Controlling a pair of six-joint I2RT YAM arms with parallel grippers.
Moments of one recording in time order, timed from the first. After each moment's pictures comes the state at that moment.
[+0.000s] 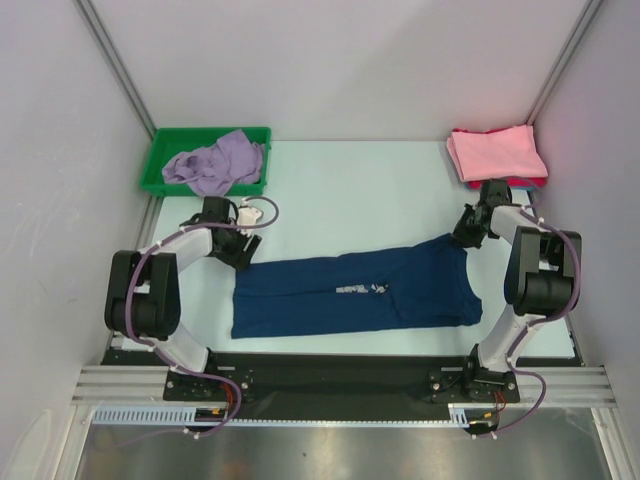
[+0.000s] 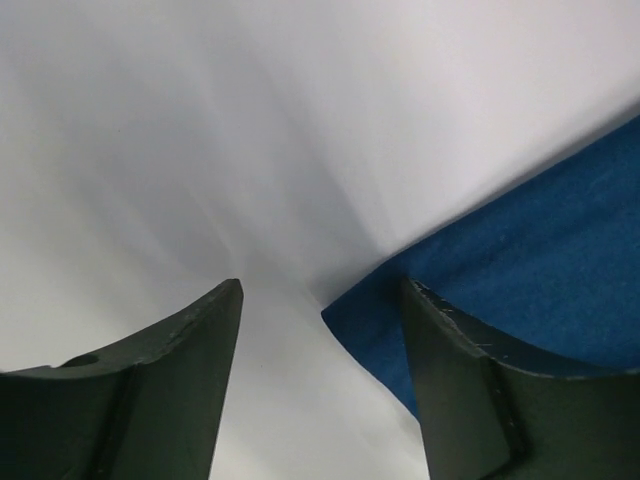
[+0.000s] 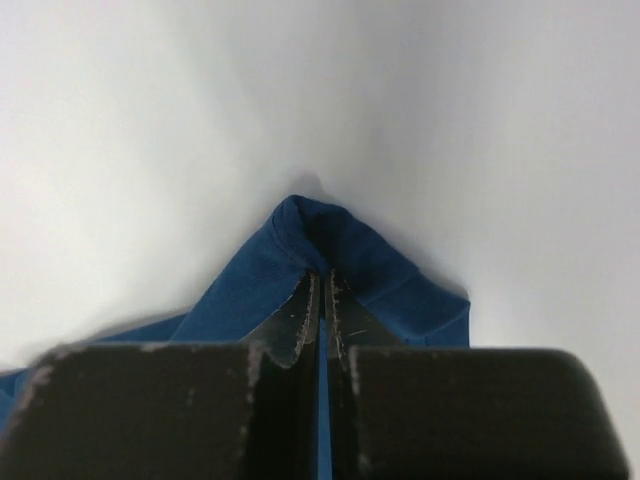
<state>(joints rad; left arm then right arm) -0.08 1.63 0.90 -0.40 0.14 0.46 -0.13 1.79 1.10 -0.41 -0.18 0.39</state>
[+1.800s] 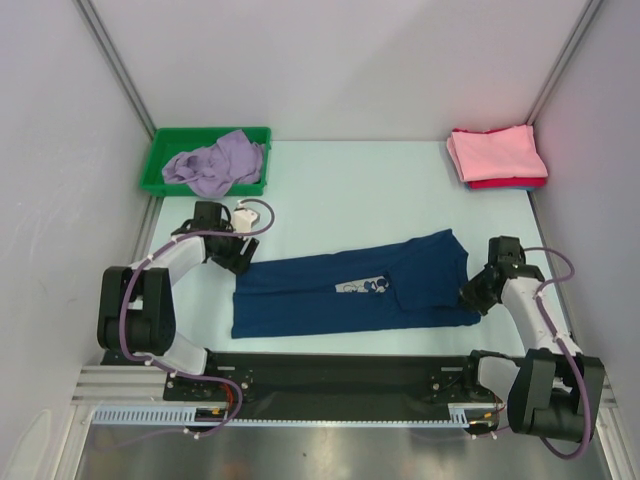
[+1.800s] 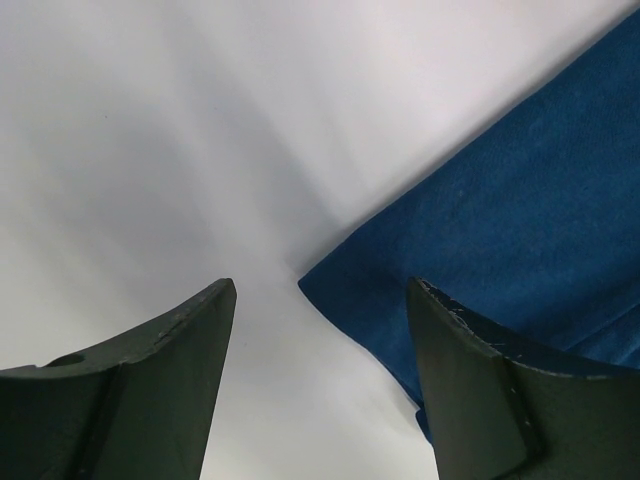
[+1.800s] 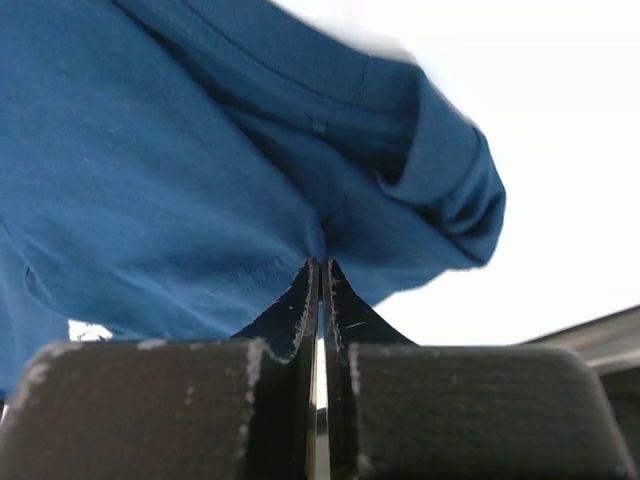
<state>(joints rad) -0.05 1.52 0.83 -0.39 0.24 0.48 -0.15 1.10 0.61 -0.75 -0.05 0.78</state>
